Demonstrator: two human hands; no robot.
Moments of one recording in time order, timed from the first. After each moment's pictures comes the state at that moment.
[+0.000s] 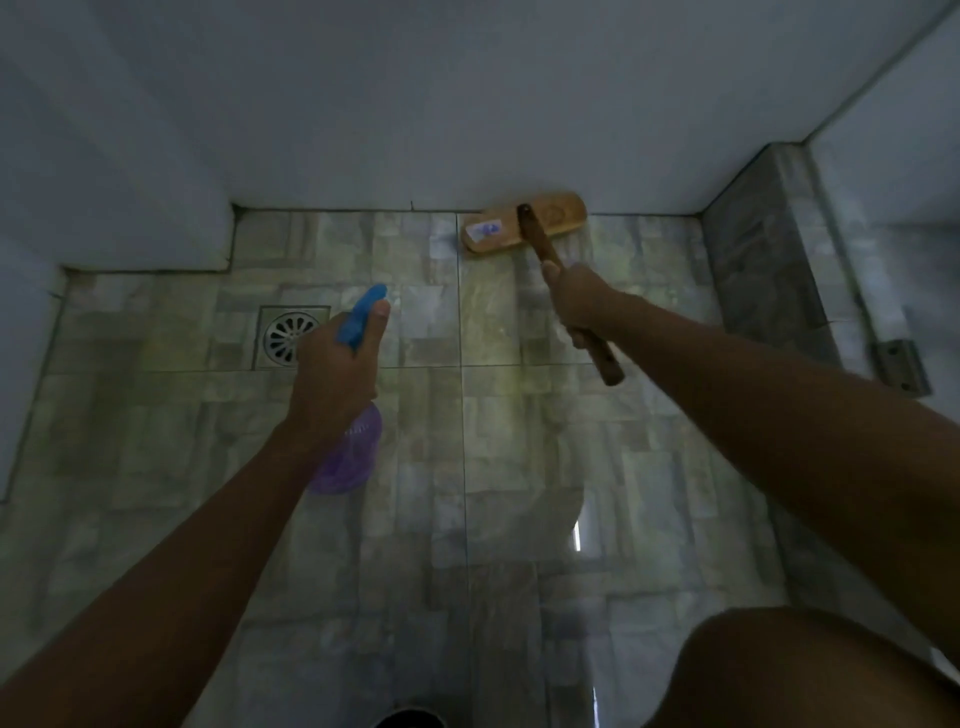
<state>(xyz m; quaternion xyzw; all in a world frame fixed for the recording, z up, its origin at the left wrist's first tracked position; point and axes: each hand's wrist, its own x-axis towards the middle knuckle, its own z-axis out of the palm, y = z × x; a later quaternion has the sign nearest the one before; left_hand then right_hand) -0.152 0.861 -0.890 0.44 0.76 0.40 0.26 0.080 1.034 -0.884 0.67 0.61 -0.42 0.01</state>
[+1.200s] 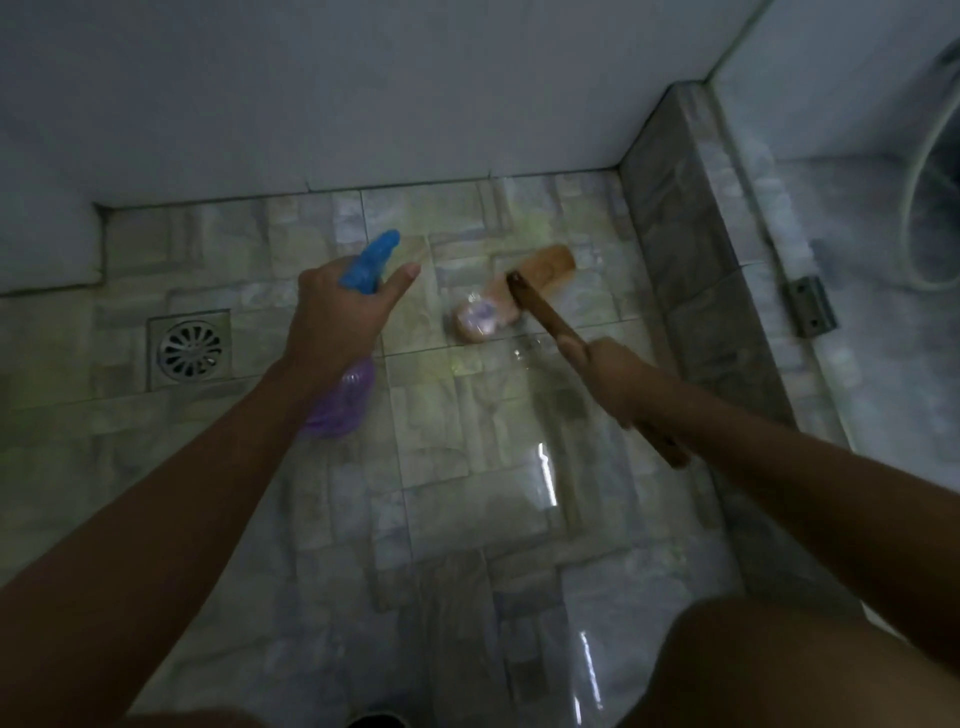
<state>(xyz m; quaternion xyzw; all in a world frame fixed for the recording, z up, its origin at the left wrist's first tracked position) -0.086 0.939 -0.894 0.54 0.69 0.41 0.25 0.217 0.947 -0.884 0.69 0.59 -0.41 0.10</state>
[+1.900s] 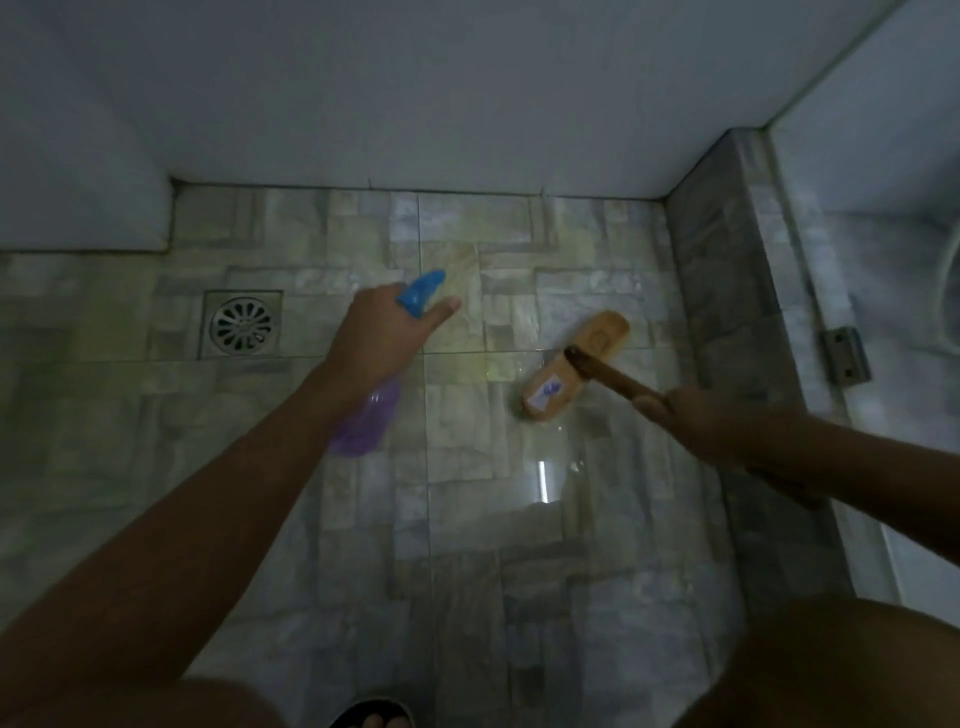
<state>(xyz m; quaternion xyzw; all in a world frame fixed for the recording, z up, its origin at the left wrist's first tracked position) -0.098 0.918 -0.898 0.51 0.73 0.32 0.34 0.253 0.939 -0.850 0.63 0.64 -0.35 0.25</state>
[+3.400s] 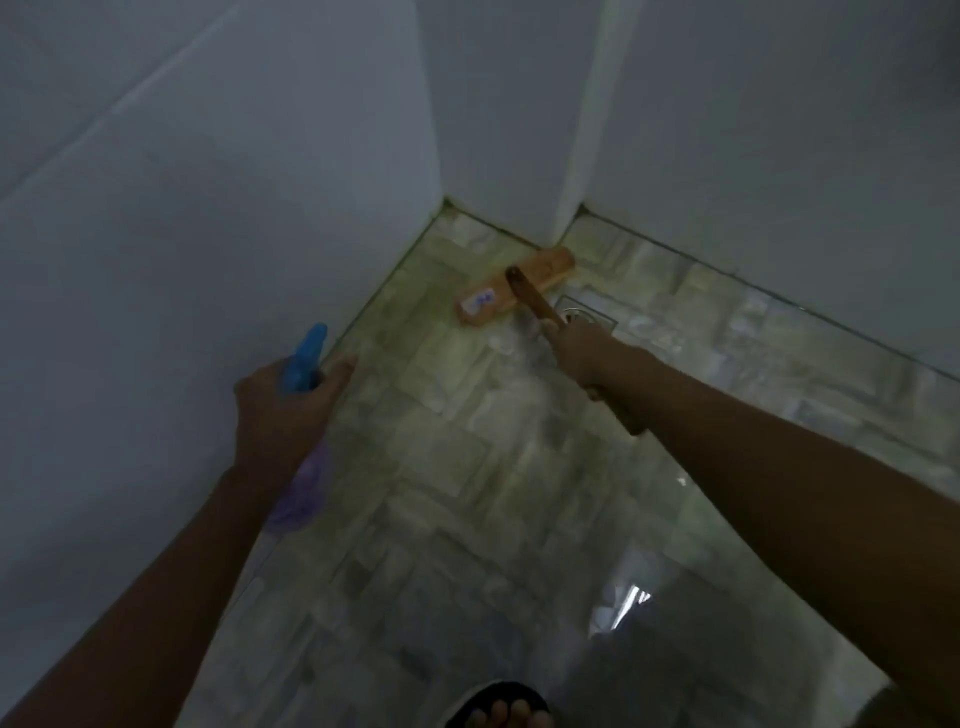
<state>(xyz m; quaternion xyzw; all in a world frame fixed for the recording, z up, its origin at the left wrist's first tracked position) -0.341 0.589 -0.864 0.16 0.90 0.40 0.05 -0.202 0.897 -0.886 0.41 0.81 -0.37 0.18</state>
